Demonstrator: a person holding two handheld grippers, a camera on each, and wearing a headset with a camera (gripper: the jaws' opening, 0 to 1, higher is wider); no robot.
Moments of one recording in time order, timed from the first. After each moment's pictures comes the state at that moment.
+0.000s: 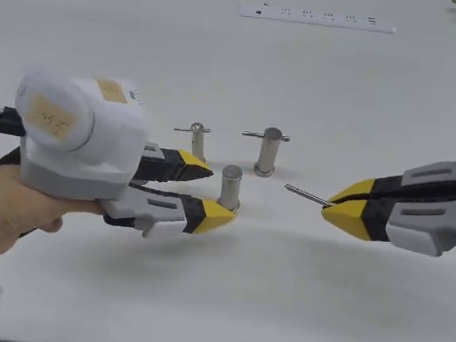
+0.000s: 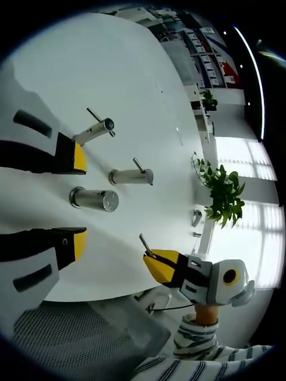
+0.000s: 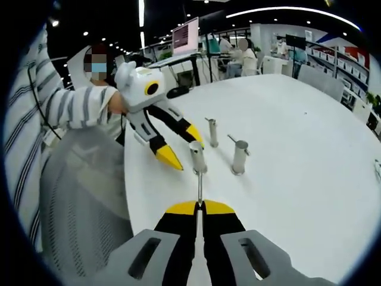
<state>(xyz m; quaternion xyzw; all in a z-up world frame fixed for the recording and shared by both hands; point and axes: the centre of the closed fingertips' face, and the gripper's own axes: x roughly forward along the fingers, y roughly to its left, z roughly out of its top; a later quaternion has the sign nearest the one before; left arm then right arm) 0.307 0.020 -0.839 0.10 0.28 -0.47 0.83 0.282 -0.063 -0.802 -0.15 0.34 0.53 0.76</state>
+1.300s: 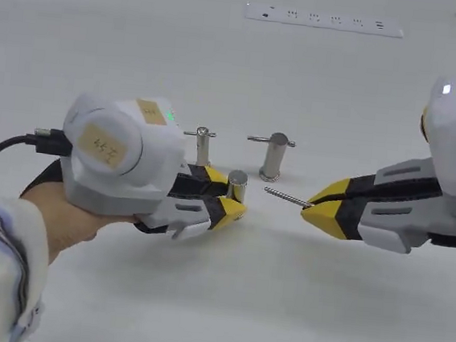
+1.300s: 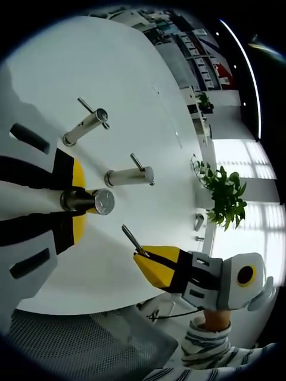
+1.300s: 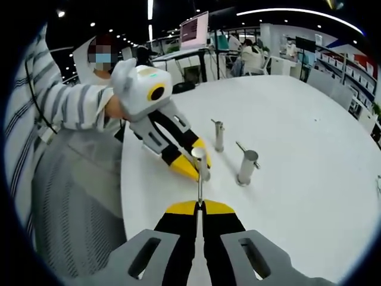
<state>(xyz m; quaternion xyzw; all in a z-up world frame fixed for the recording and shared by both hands) 0.316 0.011 -0.848 0.12 0.26 -0.45 0.84 0.287 -0.038 -0.810 -0.18 0.33 0.55 0.75</state>
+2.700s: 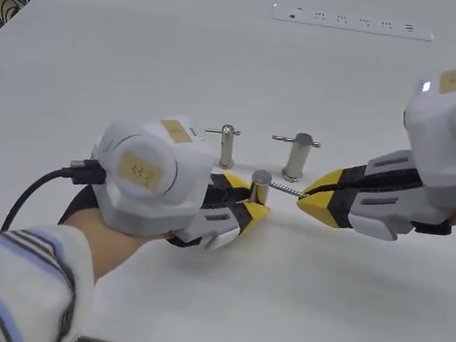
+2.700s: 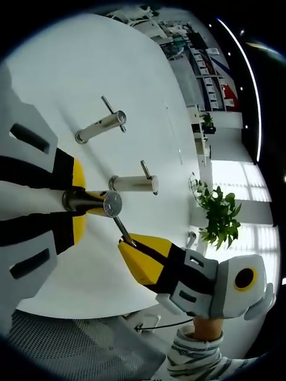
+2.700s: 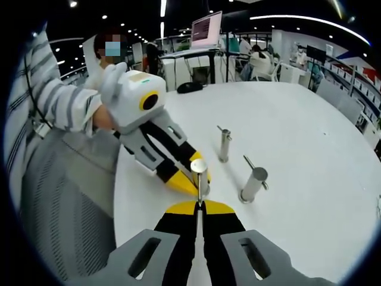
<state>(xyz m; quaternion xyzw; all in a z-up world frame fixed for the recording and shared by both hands) 0.317 0.014 -0.856 0.07 0.26 -0.39 0.88 0.297 -0.015 -0.818 -0.20 0.31 0.57 0.73</state>
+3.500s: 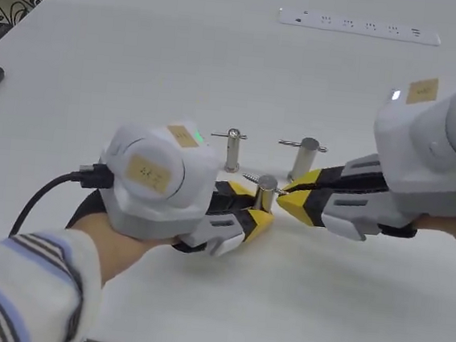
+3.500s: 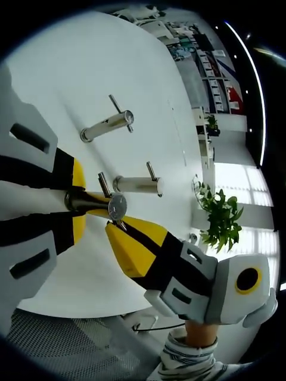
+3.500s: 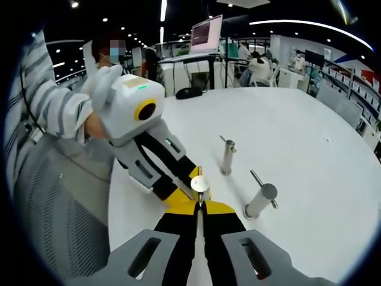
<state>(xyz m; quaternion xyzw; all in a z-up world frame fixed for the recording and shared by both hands) 0.314 0.015 -0.861 0.06 0.27 -0.39 0.88 0.301 0.011 -0.821 -0.19 0.29 0.57 0.74</state>
